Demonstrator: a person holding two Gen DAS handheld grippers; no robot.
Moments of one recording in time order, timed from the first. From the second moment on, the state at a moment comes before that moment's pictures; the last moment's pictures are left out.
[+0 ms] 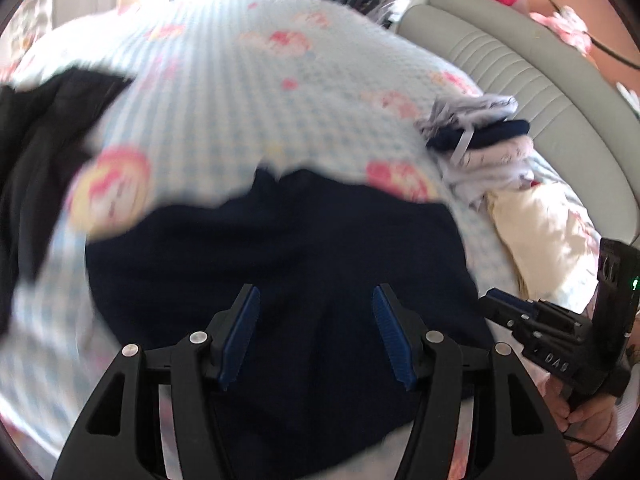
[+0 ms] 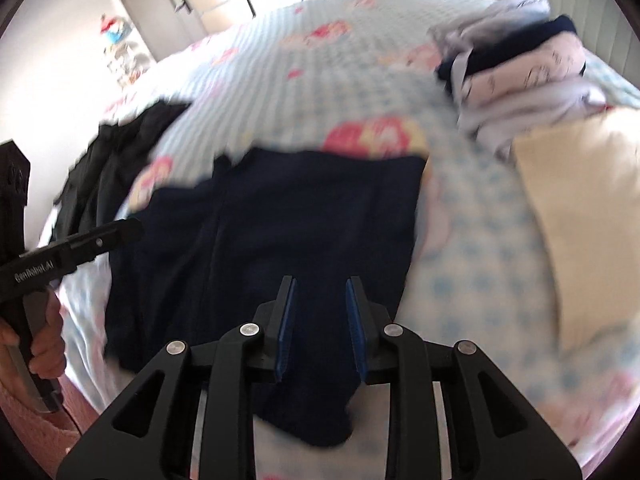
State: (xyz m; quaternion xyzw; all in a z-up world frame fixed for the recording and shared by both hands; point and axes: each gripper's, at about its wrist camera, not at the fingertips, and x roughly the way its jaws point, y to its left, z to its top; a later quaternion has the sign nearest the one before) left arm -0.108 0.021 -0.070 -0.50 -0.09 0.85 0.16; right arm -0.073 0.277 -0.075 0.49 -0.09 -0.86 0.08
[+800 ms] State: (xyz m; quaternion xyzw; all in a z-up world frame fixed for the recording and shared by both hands) left arm -0.040 -0.023 -0.118 -0.51 -0.06 0.85 0.04; right arm -0.029 0.276 -0.120 0.52 -0.13 -0.84 0.06
